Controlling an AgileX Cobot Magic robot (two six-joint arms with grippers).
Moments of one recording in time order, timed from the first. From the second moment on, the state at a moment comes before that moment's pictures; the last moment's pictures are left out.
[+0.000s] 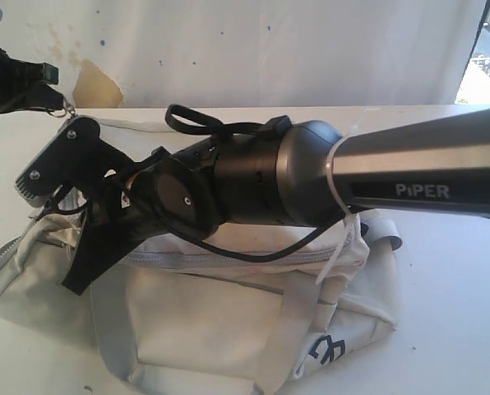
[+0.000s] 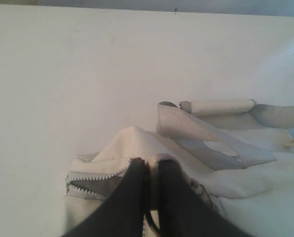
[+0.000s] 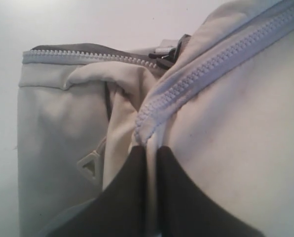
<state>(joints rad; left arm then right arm) 0.07 1.83 -1.39 -0.91 0.68 0.82 0.99 1.93 -1.34 0.17 0.20 -0.45</state>
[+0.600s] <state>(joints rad) 0.08 1.83 -1.40 -0.96 0.67 0.84 0.92 1.93 -1.33 0.14 0.16 -0.45</state>
